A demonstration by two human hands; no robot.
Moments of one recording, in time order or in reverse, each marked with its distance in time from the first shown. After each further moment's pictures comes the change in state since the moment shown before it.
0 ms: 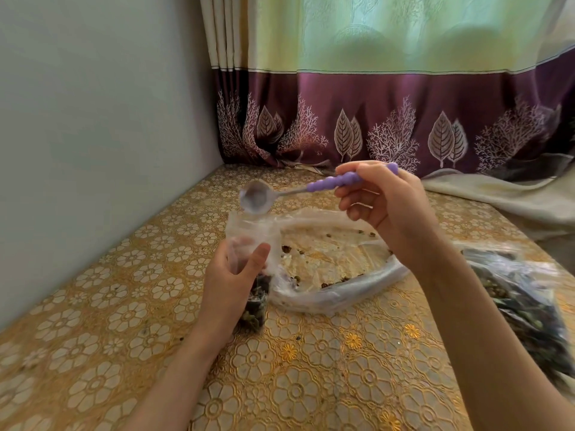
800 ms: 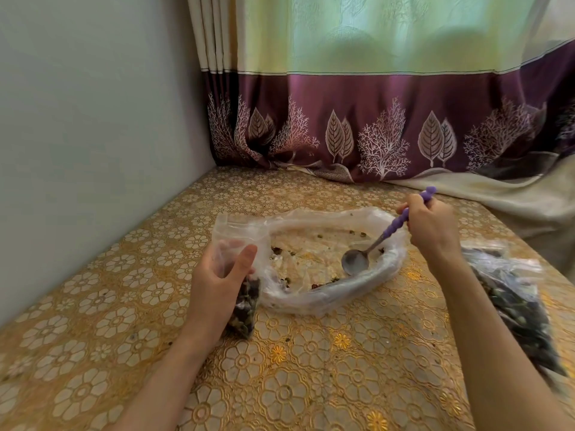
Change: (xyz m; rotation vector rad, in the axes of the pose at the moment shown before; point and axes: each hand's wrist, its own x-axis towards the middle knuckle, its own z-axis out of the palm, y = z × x) left_hand -0.003 0.005 0.001 0.015 0.013 0.008; right_hand 0.010 0.047 -0.086 -0.634 0.555 0.081
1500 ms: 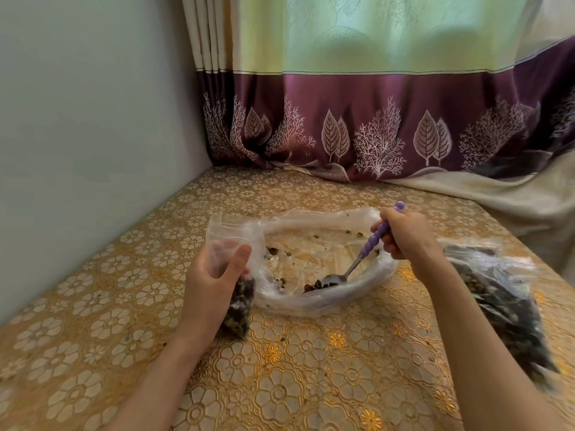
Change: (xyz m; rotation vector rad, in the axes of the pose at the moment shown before) left_hand 0.000 -0.001 0.000 -0.021 0.017 0.024; right_hand -0.011 -0.004 0.004 0.049 -0.252 0.204
